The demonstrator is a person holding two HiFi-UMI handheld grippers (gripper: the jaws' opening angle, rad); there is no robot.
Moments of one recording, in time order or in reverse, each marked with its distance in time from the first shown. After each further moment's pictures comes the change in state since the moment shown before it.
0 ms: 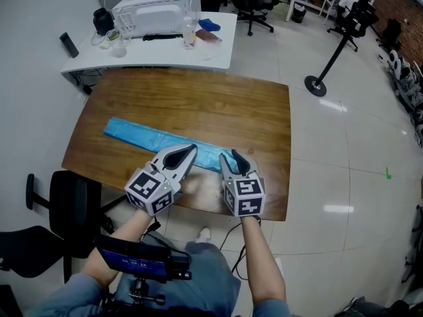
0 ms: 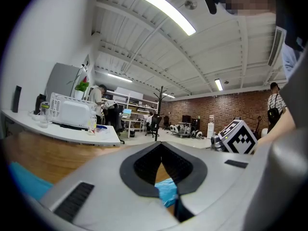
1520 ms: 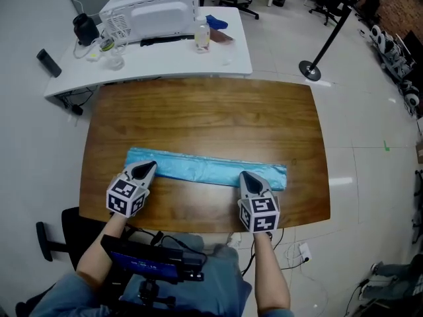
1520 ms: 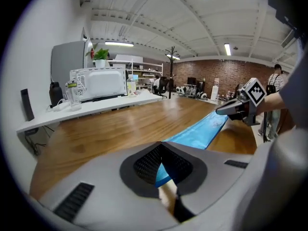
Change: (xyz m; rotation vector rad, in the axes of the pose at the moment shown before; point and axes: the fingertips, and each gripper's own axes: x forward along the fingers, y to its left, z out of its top) left arm -0.125 0.298 -0.117 0.090 0.513 0.035; right arm 0.102 0.084 -0.035 0.093 0.157 -0.205
